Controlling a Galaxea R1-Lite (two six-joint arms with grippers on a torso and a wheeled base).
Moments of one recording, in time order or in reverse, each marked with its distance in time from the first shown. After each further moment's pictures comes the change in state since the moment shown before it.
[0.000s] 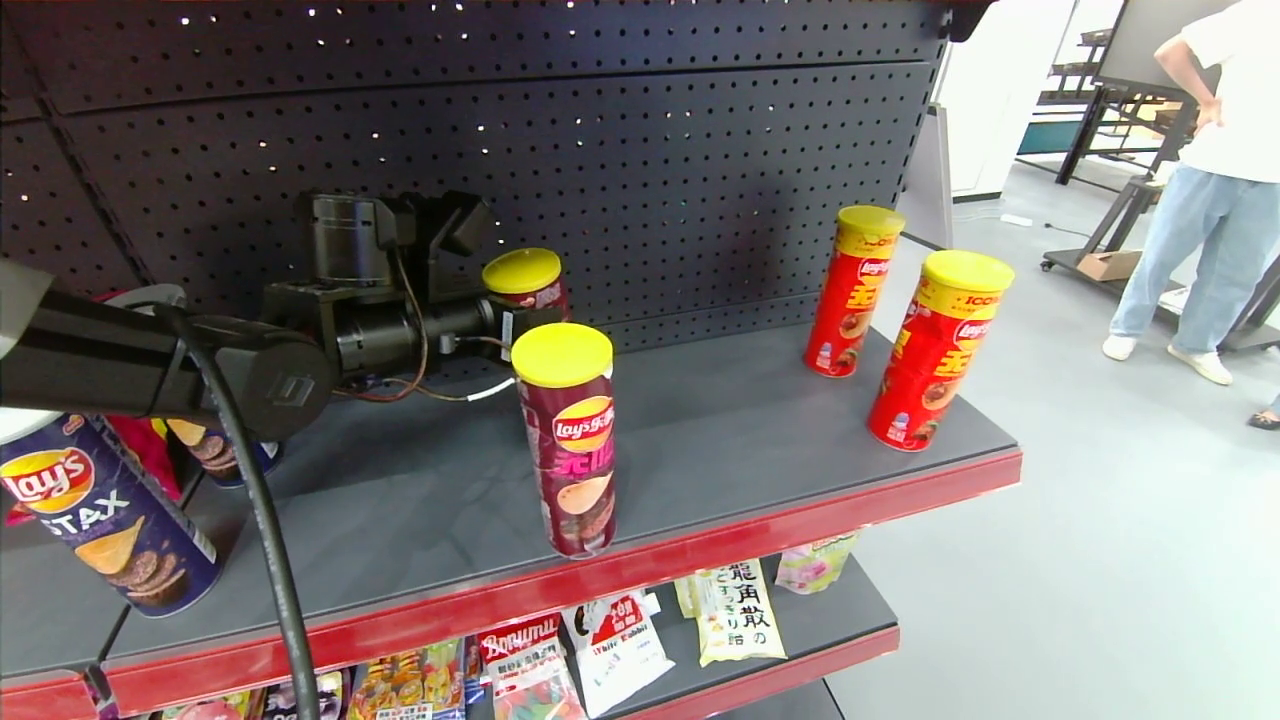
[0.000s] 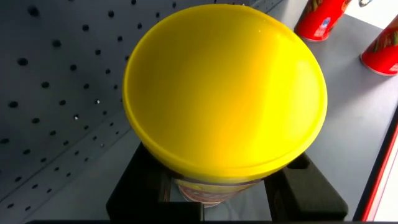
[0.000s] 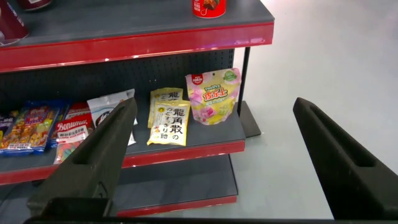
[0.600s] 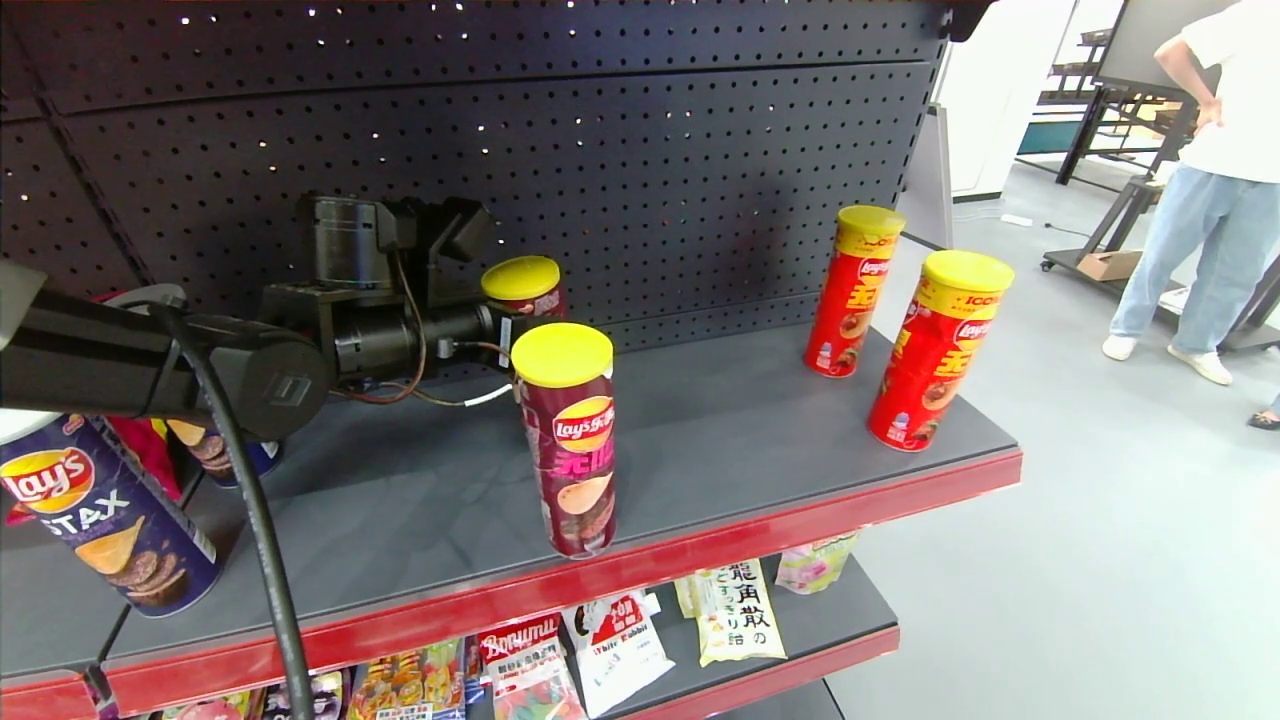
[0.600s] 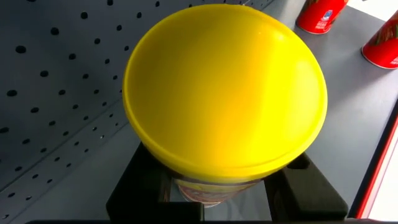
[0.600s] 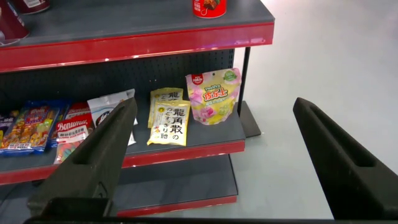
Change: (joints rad) left arm 0.000 -0.005 0.004 0.034 0.001 0.001; right arm 0.000 0.000 0.000 0.000 0.000 0.000
